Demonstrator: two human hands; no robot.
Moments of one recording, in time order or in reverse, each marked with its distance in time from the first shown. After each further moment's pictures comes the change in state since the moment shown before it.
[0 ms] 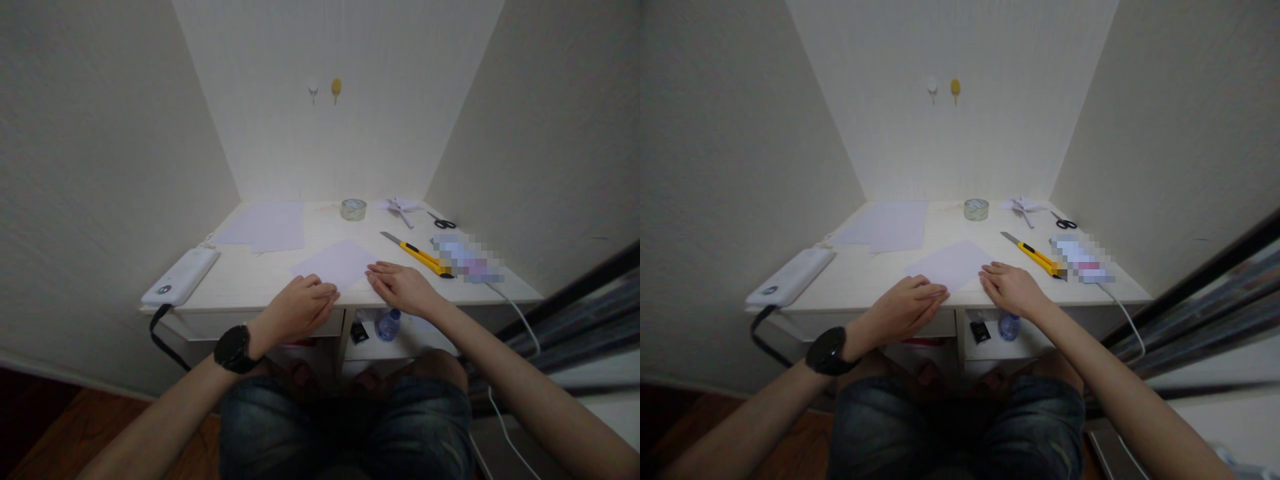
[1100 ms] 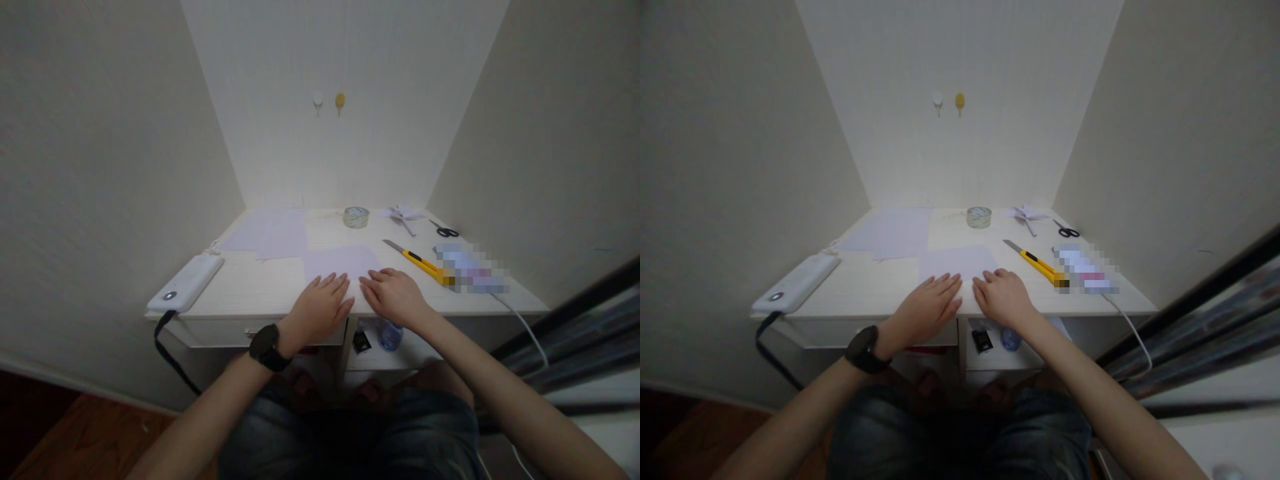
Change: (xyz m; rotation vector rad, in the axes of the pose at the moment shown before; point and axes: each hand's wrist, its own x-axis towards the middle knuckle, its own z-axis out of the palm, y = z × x) left_hand 0.024 0.012 0.023 0.010 0.079 -0.199; right_hand 0.022 -0.030 -0.003 -0.240 -0.186 0.146
